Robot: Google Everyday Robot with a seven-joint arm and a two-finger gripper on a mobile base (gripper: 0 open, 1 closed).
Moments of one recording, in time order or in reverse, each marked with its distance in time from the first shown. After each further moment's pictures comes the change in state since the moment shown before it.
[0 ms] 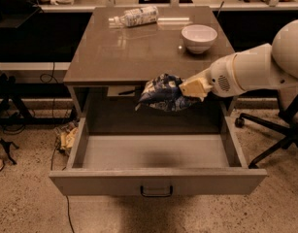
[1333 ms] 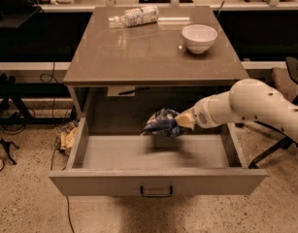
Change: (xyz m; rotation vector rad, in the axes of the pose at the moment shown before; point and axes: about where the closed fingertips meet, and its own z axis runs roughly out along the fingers) arm 0.118 -0.046 0.115 0.044 0.125 0.081
